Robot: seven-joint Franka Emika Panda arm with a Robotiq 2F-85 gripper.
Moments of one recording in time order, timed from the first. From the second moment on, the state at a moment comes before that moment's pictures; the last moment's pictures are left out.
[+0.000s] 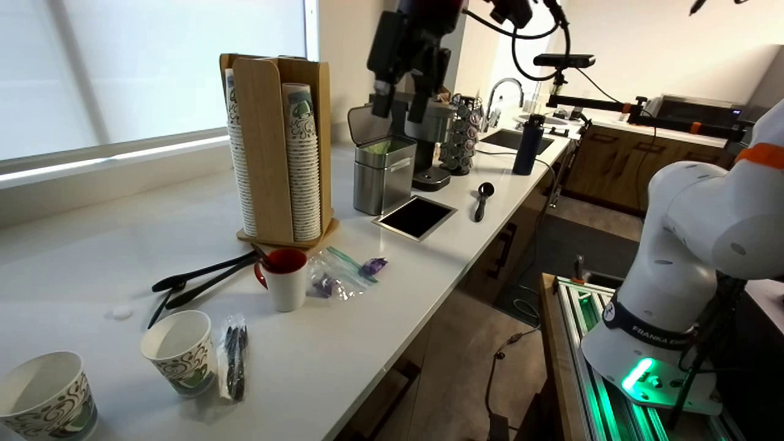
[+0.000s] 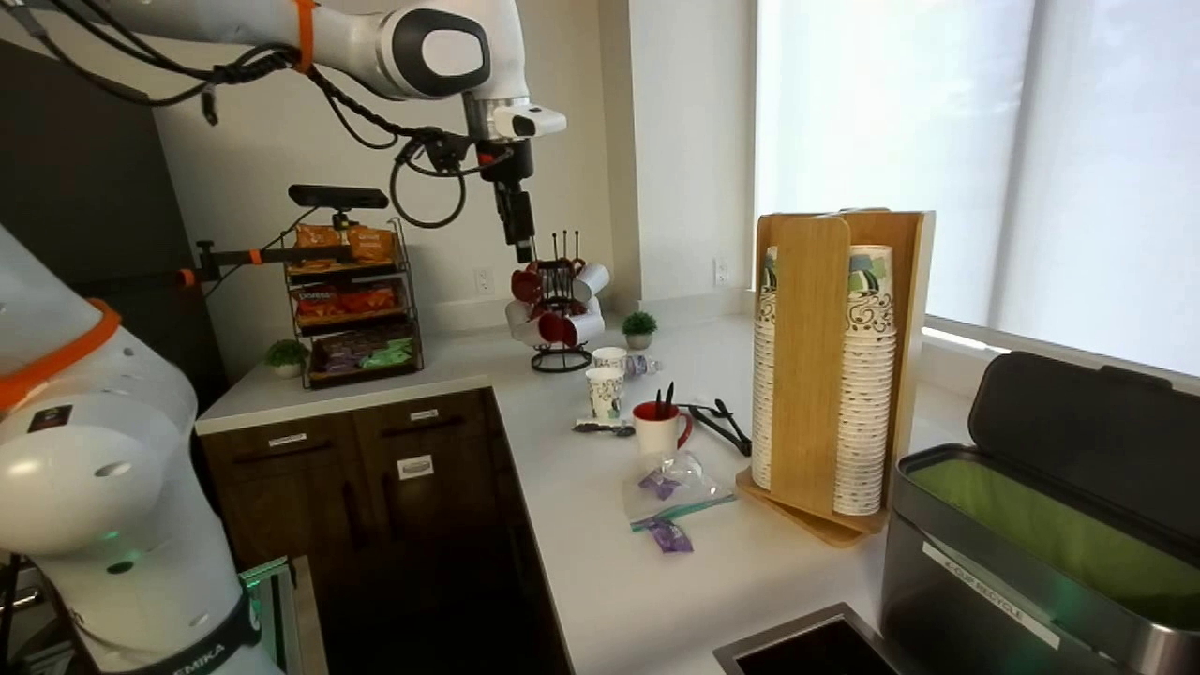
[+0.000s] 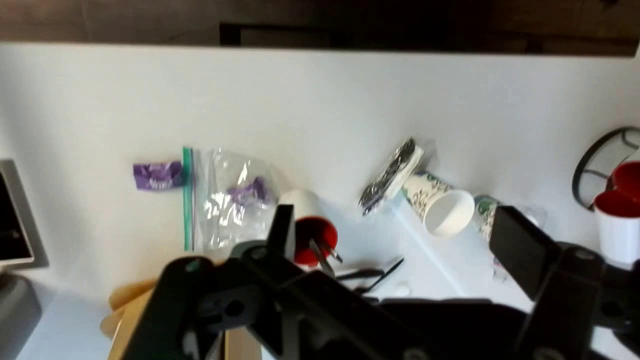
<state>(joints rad) -0.01 -0.42 0.18 -2.14 0.21 1.91 0.38</state>
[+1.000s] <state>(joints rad) -0.01 -0.34 0.20 -2.08 0.12 2.03 0.47</state>
